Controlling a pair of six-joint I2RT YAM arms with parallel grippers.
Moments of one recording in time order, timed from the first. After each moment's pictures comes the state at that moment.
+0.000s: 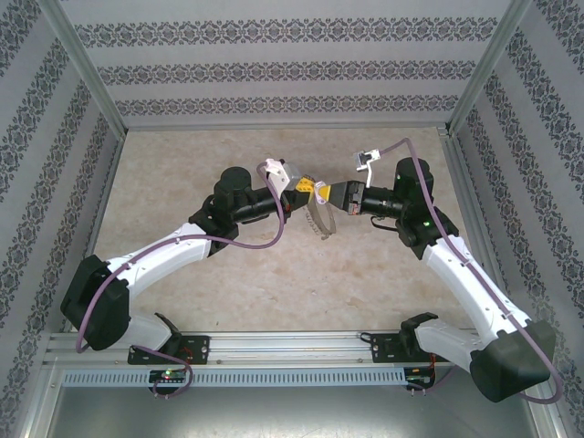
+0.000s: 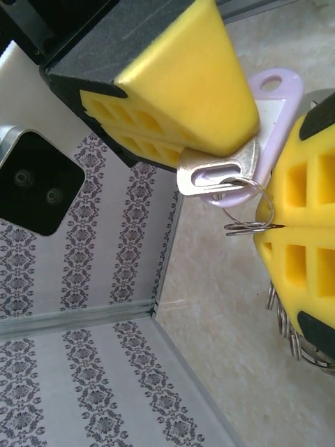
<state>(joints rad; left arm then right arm) -0.65 1.41 0.98 0.36 0.47 0.04 0.32 1.08 0.92 -0.09 -0.89 0.73</state>
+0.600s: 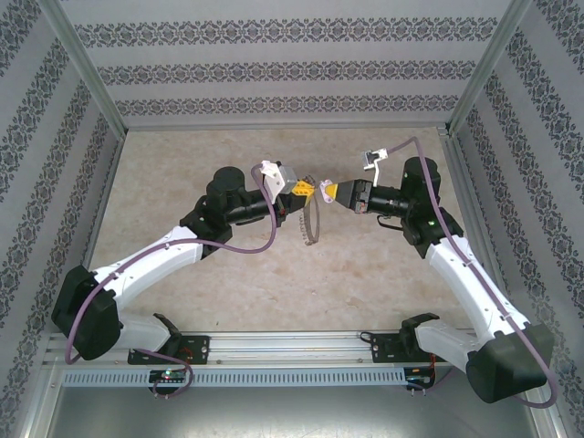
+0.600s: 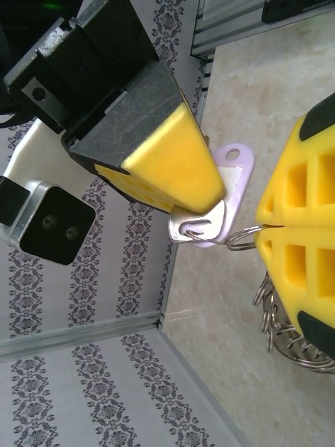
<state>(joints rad) -0.65 1.34 0.98 0.28 0.52 0.07 0.25 1.08 0.90 -0.09 -0.94 0.71</state>
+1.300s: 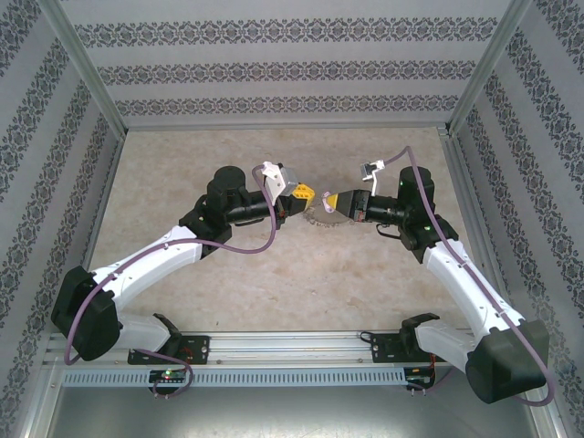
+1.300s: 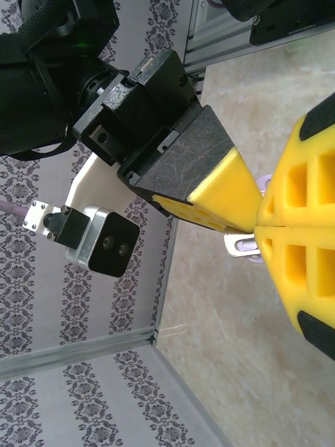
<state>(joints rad) -0.65 1.34 0.99 0.24 0.56 0.07 0.24 1.07 0.81 -0.10 -0.92 0.70</state>
